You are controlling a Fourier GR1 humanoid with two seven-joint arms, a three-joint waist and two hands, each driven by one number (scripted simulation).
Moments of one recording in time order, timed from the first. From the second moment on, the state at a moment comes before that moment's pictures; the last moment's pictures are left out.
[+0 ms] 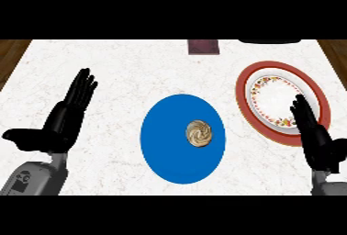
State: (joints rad) left arm -0.20 0.37 -0.21 -1.54 0.32 0.17 -0.11; right arm -0.05 -0.38 0.07 -1.37 -0.21 -0.16 -0.16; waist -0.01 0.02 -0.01
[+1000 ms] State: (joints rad) left arm -0.09 0.34 -0.26 -1.39 0.21 0.34 0.12; right arm -0.15 -0.21 0.32 -1.39 -0.04 -0.13 -0.43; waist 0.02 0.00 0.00
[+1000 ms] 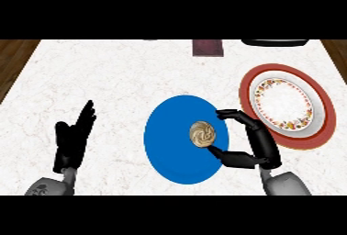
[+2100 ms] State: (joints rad) left arm -0.06 0.31 -0.24 -1.42 0.17 0.34 0.16; right arm -0.47 -0.42 0.53 -1.46 0.35 0.25 0.18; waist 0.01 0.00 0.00
